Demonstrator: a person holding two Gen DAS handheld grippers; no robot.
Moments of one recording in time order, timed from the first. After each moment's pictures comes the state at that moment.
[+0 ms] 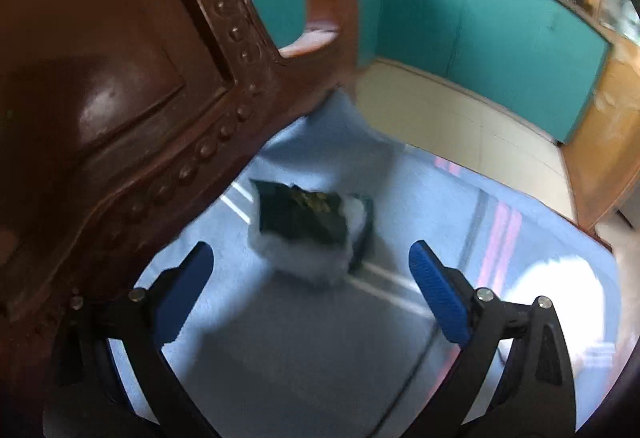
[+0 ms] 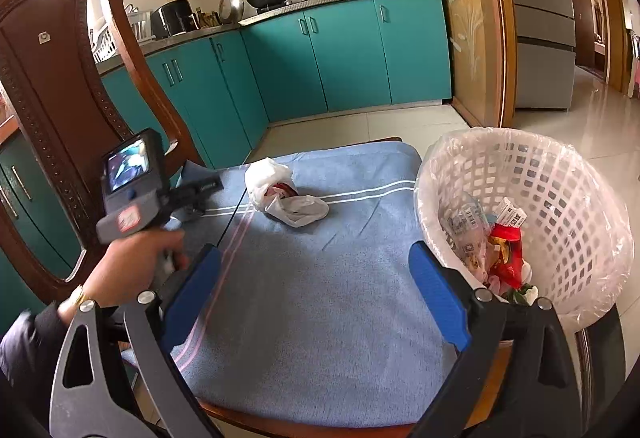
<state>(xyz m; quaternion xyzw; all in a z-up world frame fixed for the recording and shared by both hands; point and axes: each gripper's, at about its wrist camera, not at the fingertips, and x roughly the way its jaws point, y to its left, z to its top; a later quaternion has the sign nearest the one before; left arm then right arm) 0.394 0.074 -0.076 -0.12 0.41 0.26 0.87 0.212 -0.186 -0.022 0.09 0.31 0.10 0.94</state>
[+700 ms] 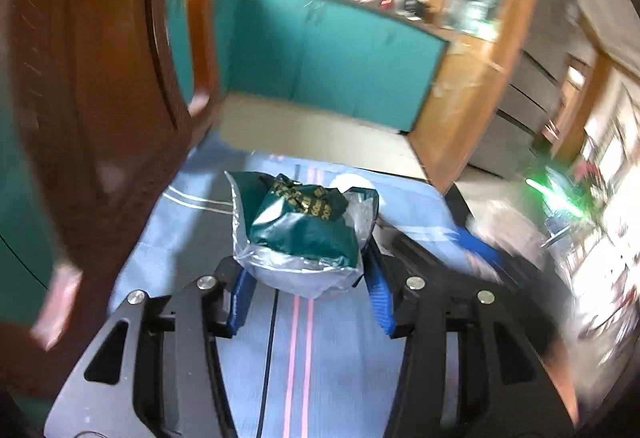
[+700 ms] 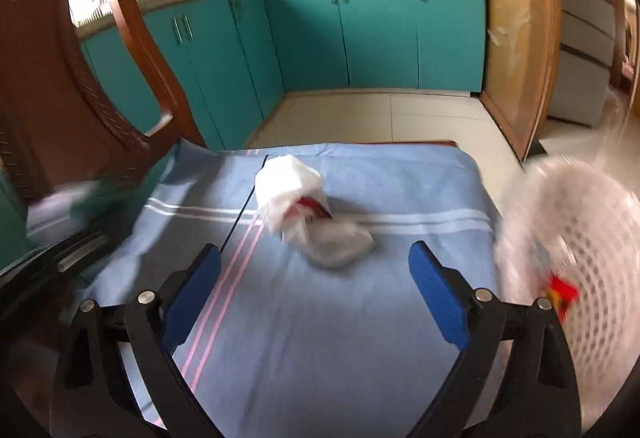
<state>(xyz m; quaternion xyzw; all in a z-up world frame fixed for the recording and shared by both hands) 0.206 0.030 0.022 -0.10 0.31 -0.03 0.94 0.345 -0.111 -0.054 0.01 0.38 0.12 0.92</state>
